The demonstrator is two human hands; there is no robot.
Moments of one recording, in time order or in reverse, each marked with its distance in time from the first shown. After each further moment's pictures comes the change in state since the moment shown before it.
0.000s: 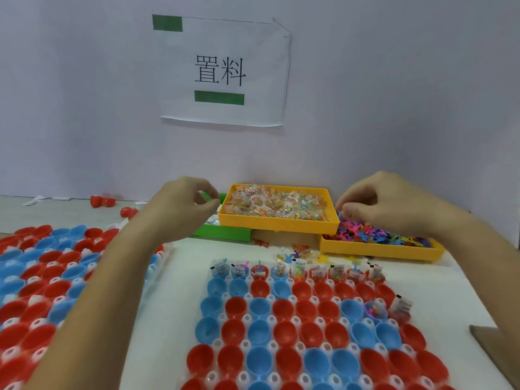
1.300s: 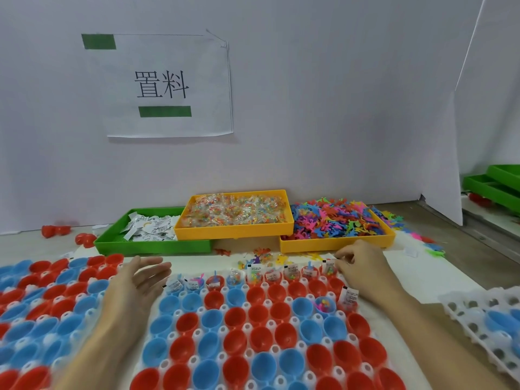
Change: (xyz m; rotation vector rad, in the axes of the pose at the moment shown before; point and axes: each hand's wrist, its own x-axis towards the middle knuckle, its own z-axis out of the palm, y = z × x) left_hand -0.045 -0.035 0.092 -1.051 0.288 -0.493; right_hand -0.049 0.122 0.102 -0.021 0.291 0.427
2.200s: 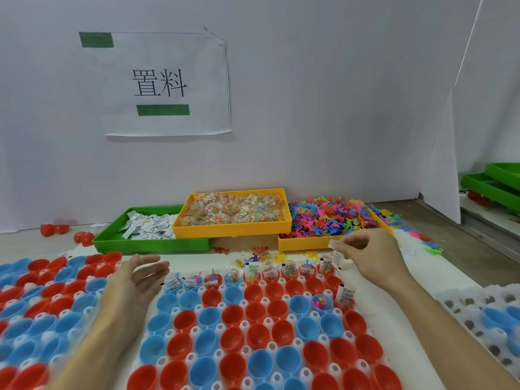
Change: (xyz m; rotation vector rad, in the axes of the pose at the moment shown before) left_hand 0.007 -0.003 -0.002 -0.001 0.007 -0.008; right_hand -0.007 -0.014 -0.030 0.360 0.092 0.022
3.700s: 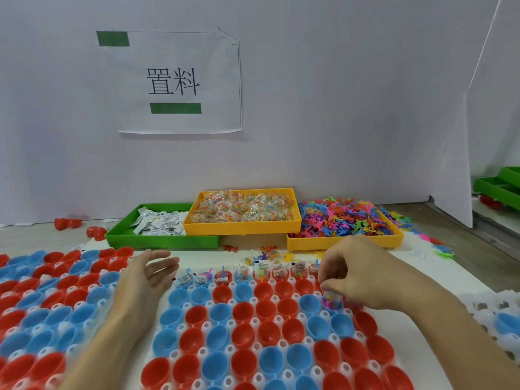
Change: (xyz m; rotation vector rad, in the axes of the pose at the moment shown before) left_hand 0.011 -0.007 -0.005 -0.007 0.007 0.009; right_hand -0.042 -0.079 -0.020 -0.341 -0.553 -0.290
